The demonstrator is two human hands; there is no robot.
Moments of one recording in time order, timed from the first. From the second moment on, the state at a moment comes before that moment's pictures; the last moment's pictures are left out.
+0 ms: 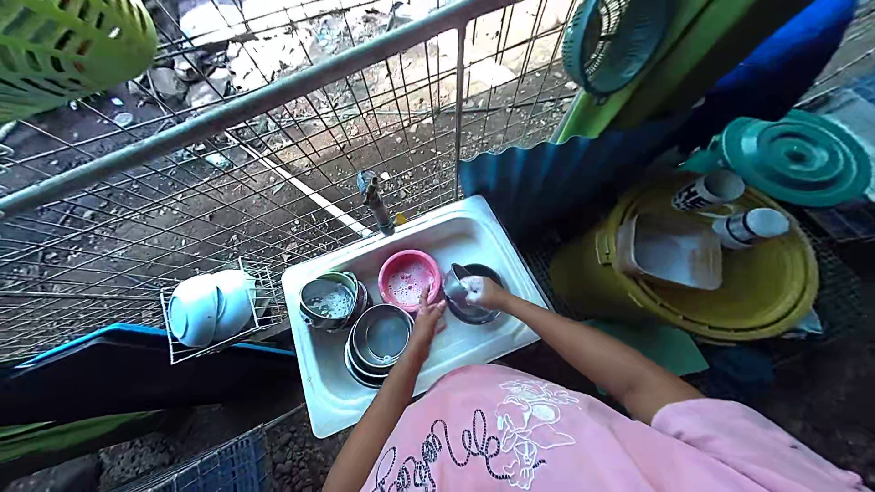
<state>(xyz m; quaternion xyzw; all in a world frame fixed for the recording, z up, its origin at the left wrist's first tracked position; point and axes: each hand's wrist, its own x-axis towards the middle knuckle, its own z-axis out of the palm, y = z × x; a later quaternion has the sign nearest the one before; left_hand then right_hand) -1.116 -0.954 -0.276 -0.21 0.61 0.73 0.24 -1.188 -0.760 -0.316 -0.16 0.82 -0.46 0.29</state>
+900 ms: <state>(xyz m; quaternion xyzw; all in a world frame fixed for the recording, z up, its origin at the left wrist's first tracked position) -1.145 -0.957 -0.269 -0.19 0.69 0.69 0.00 -1.201 -0.799 -0.254 -0.39 0.86 -0.26 0.20</state>
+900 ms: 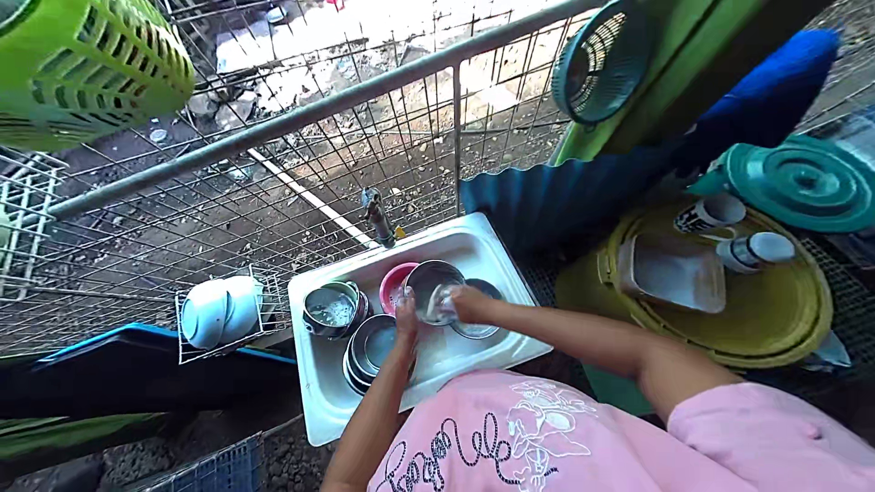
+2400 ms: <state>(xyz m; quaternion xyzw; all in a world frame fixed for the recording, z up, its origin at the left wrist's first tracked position) -1.145 -0.939 -0.231 -0.21 0.76 0.61 -0.01 -1.195 -0.838 -0.246 -0.19 0.87 -0.46 0.01</state>
